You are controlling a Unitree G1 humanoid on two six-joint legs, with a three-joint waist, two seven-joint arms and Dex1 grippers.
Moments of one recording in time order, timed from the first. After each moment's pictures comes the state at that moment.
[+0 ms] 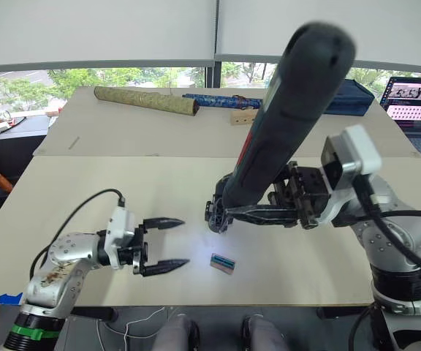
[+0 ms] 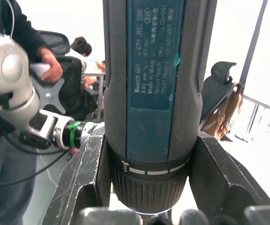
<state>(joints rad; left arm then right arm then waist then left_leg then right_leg) -0.10 0.68 0.07 -0.22 -0.64 0.22 -1.18 -0.58 -0.58 -0.02 -0.48 0.94 0.54 1.04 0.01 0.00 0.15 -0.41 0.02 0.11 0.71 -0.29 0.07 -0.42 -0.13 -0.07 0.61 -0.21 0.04</state>
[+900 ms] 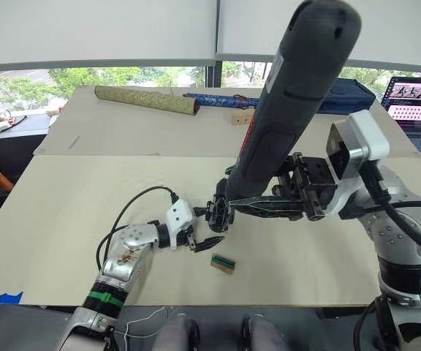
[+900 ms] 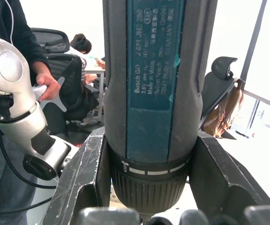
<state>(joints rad) -0.34 0.36 -0.22 0.16 -0.18 0.04 -0.93 -0.60 -0.62 -0.02 -0.47 0.96 0.57 1.04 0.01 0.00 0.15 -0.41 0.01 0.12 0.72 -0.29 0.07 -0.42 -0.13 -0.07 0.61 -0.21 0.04</state>
